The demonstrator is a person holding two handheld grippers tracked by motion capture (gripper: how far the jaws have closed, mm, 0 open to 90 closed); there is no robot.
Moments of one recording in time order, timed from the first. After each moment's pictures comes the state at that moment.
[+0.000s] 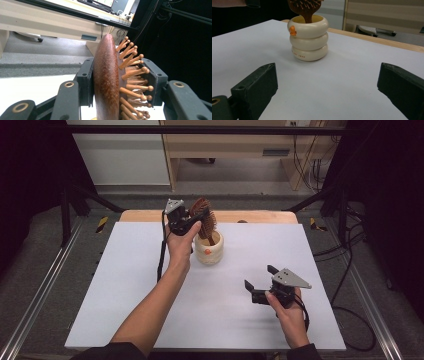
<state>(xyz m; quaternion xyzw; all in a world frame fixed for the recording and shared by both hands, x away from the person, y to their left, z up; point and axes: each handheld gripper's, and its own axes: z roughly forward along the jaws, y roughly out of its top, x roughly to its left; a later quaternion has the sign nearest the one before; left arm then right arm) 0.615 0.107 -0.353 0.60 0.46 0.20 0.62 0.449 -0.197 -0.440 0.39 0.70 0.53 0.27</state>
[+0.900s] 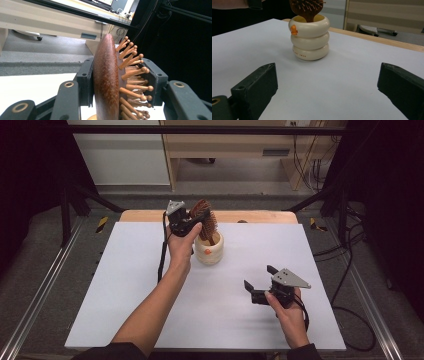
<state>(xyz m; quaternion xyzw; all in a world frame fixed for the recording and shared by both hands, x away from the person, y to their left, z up) 0.615 0.105 -0.359 0.61 0.46 0.20 0.62 0.449 -0.196 -0.441 0.39 0.70 0.53 0.27</state>
